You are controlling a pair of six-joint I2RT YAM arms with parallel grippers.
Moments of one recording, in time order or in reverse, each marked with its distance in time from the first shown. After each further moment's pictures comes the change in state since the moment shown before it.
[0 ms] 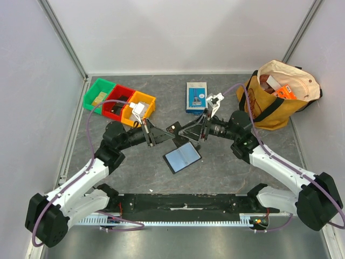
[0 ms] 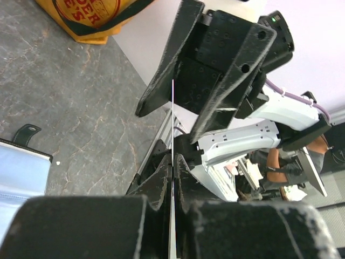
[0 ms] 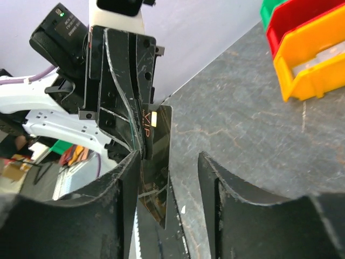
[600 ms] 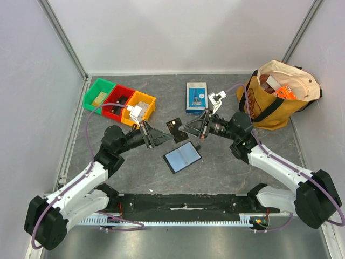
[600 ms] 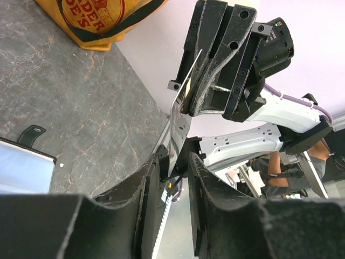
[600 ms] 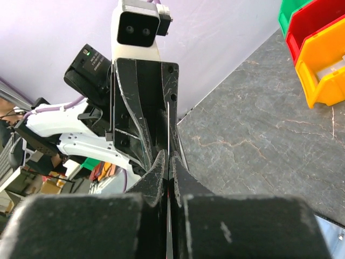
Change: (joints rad) left arm 0.000 -0.037 -0.053 0.049 -0.025 -0.010; right arm 0.000 0.038 -0.013 0.127 0.000 0.169
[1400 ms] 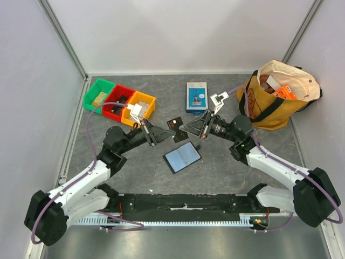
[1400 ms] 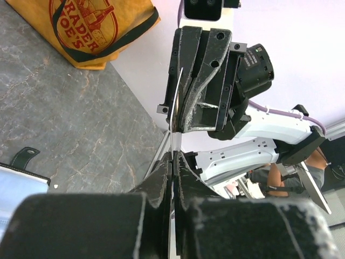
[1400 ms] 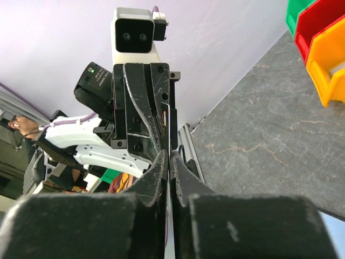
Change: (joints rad) left arm -0.035 0.046 -0.008 0.131 -0.077 -0.029; right arm -0.002 0.018 -0.058 0.139 0.035 0.155
